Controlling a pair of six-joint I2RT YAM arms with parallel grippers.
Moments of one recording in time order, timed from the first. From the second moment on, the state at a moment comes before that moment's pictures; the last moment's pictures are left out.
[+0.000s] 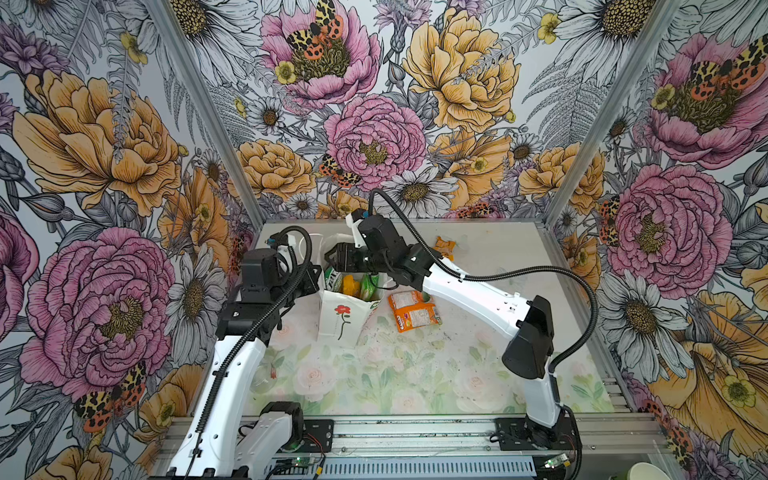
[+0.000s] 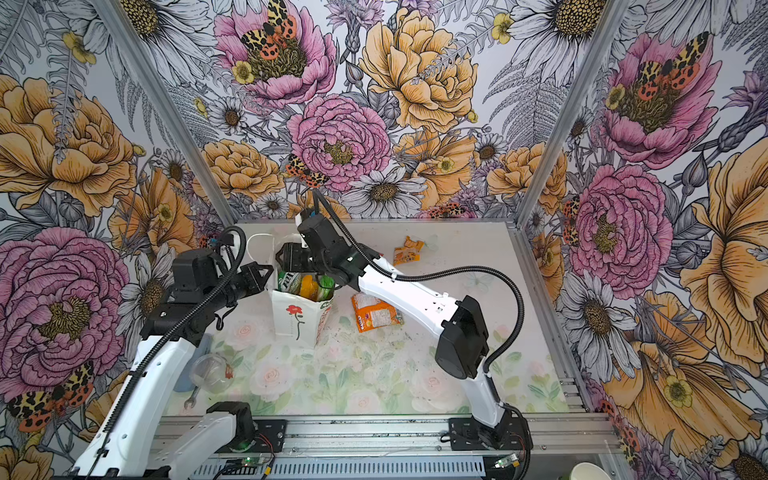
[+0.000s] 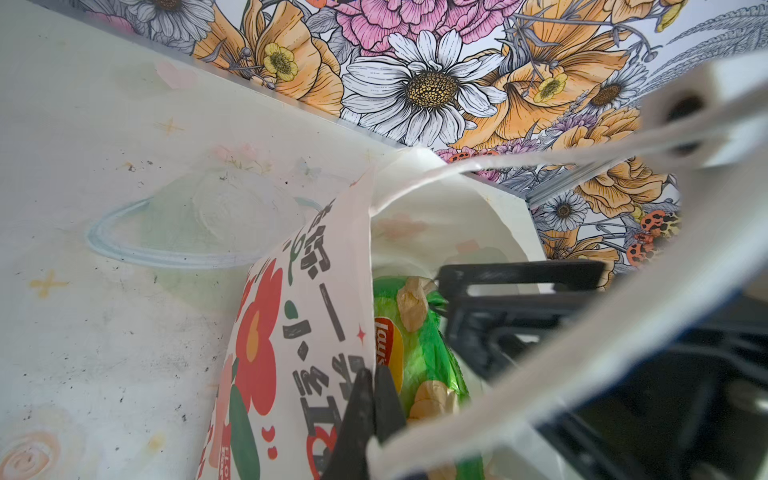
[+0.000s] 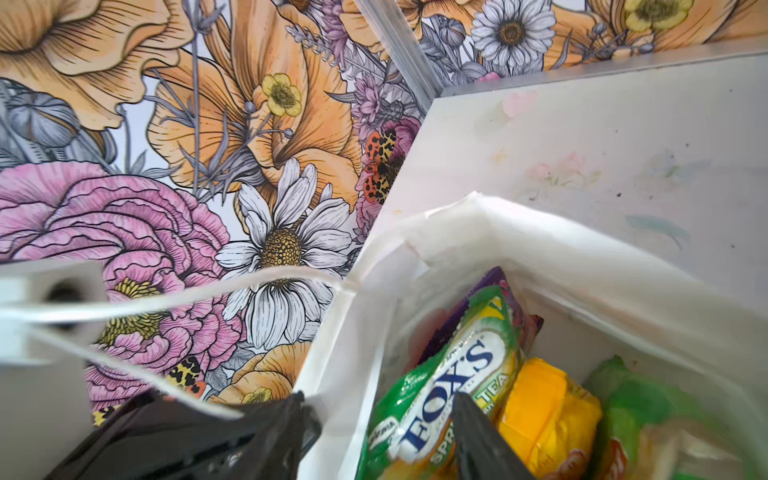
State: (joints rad) left arm -0.03 0.95 1.02 -0.59 0.33 -0.42; right arm 0.91 2.00 2.04 -0.49 -0.14 0.69
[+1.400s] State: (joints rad) left arm 0.02 0.96 1.02 -0.61 0.23 -0.43; right arm 0.94 1.46 1.04 -0.51 0.18 0.54
